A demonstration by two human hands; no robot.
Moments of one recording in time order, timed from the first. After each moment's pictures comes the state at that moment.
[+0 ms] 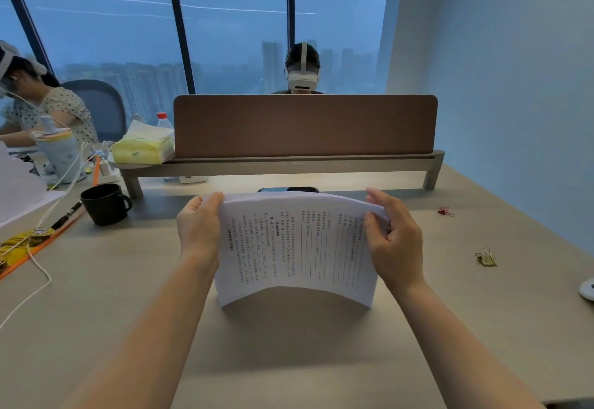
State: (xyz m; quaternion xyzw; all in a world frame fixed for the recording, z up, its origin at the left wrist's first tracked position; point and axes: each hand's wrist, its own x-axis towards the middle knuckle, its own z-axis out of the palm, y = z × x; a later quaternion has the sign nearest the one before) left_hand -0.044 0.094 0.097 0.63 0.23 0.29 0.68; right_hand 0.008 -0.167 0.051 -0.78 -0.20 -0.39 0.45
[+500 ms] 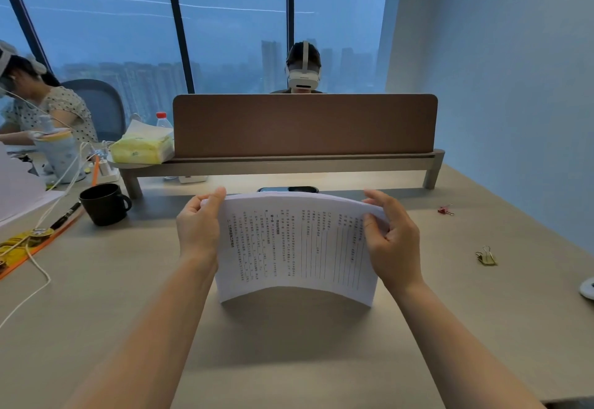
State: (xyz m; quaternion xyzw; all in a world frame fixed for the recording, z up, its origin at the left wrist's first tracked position) left_hand -0.045 0.095 0.094 0.63 0.22 0.29 0.68; right_hand 0.007 -0.164 0.051 -0.78 -0.20 -0.36 0.47
